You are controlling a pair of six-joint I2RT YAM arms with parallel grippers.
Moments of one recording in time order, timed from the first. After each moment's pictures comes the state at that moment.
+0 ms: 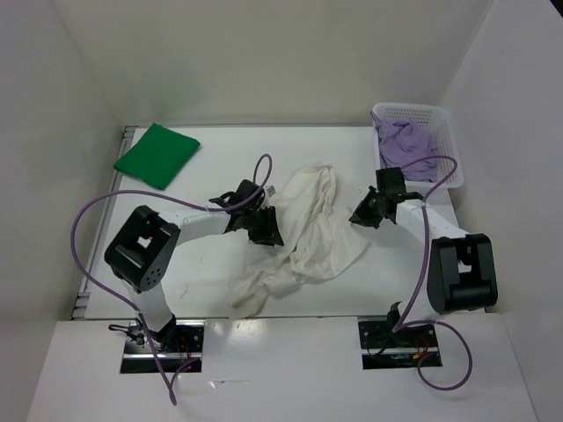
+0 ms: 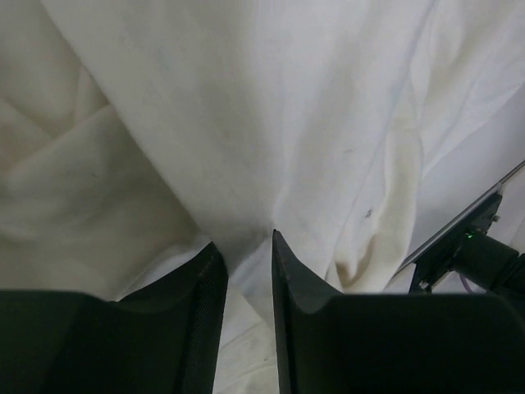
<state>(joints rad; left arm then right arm) -0.58 1.77 1.01 -0.21 0.39 -0.65 0.10 1.47 0.86 -0.39 -0.16 0.75</state>
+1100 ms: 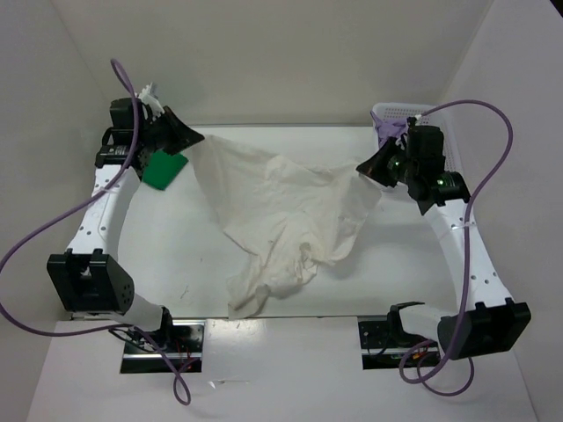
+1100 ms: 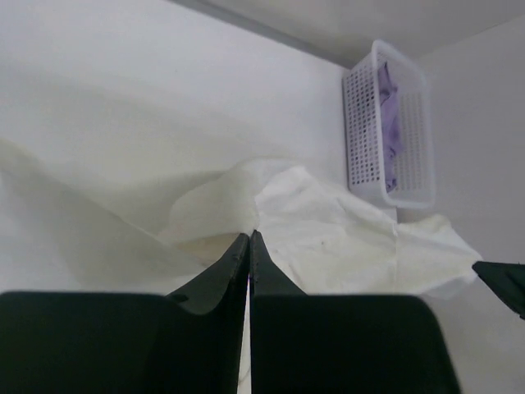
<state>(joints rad) 0.02 1.50 1.47 -0.43 0.49 -0.59 0.11 1.21 1.28 -0.65 -0.22 0.65</state>
